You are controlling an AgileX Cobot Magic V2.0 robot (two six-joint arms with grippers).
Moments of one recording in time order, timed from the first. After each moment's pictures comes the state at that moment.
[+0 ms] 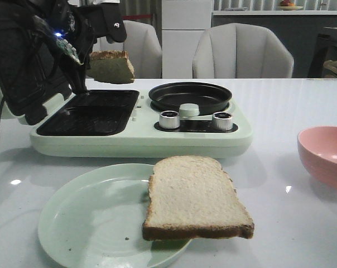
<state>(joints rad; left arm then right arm) -0.45 1.97 -1.39 1.58 0.43 -0.54 0.01 0.57 -0.55 0.05 0.67 -0.02</state>
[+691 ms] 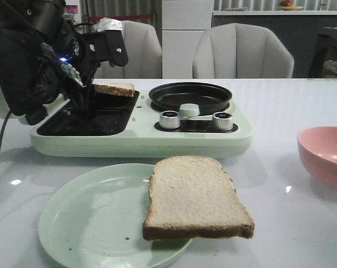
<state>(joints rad) -0.43 2.04 -1.39 1.59 0.36 -0.54 0.01 0.57 -0.55 0.05 0.67 -0.02</state>
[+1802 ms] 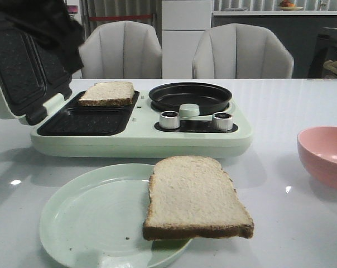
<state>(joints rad) -0.70 1.45 -1.18 0.59 0.82 -0.28 0.01 0.57 -0.55 0.05 0.67 -0.02</state>
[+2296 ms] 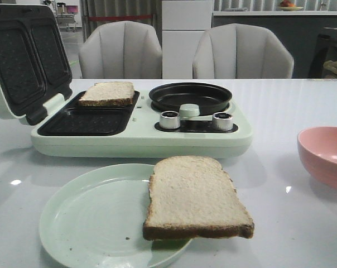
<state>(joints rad) -0.84 0.90 -0.97 0.24 0.90 -0.27 0.01 0.57 -0.55 0.05 0.67 -0.02</state>
